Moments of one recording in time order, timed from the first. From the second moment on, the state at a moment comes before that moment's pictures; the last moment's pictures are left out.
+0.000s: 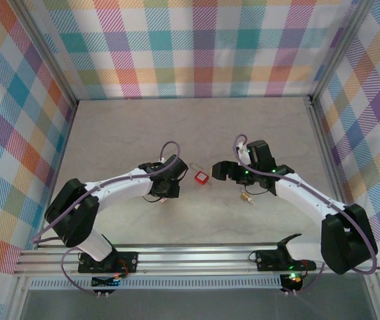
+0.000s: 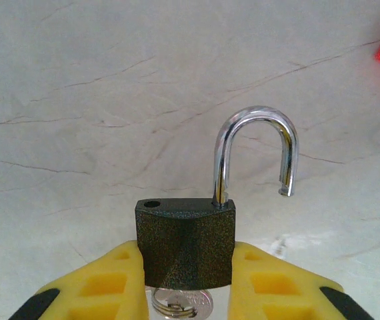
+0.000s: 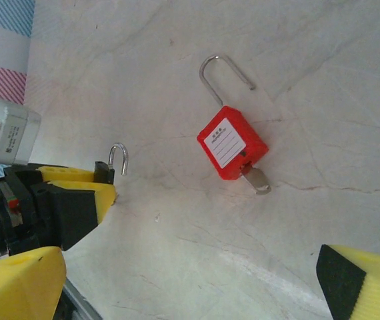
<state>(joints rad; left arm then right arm) -0.77 1.55 0.97 -0.67 -0.18 -0.63 0.44 1.28 0.75 -0.27 -0.51 0.56</state>
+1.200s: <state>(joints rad) -0.88 1.48 0.98 -0.47 0.01 -0.77 0.52 1.46 0.75 -0.03 -0.72 0.67</state>
